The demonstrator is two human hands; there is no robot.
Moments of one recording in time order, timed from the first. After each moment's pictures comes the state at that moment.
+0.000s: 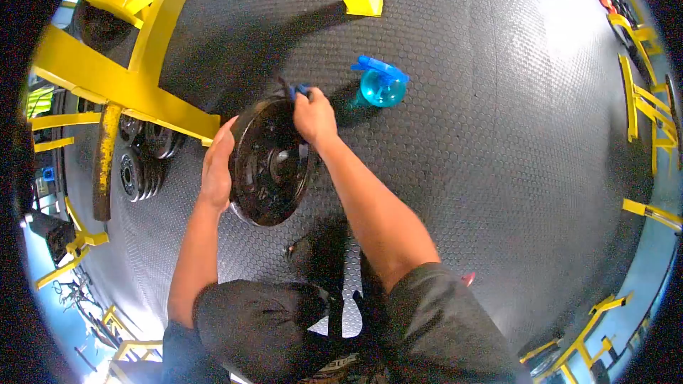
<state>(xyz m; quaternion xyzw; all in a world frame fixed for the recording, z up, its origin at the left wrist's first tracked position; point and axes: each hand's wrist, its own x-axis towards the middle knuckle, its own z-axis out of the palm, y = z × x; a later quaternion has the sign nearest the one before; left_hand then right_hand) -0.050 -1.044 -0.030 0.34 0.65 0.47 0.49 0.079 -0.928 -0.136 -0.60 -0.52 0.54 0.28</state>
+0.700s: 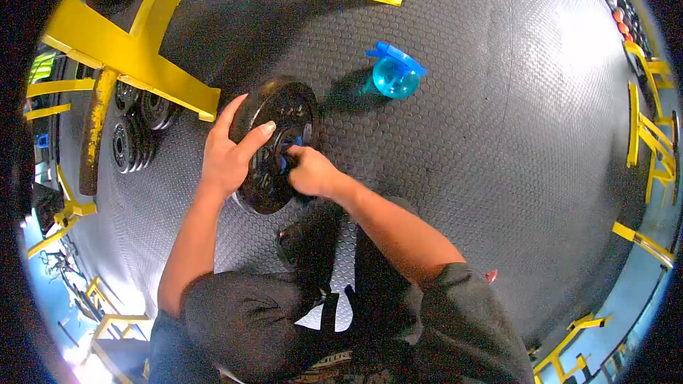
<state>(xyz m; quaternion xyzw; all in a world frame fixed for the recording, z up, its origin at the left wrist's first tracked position) -0.028 -1.046 -0.020 0.40 0.77 0.36 0.33 0.125 -1.005 -0.120 -0.35 -0.63 0.69 -0.03</state>
